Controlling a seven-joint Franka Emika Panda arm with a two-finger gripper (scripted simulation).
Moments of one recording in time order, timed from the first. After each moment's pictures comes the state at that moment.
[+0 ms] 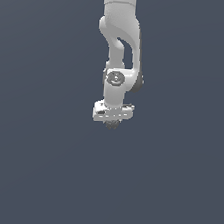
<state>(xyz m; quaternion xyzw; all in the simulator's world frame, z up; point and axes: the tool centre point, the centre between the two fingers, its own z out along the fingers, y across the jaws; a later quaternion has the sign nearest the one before) -0.077 0.005 0.046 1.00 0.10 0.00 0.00</state>
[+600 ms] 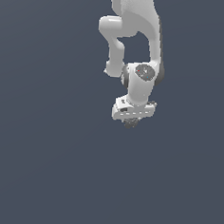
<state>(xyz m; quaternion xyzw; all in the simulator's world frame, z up) -0.067 0.100 0.088 1.00 0.10 0.00 0.00</state>
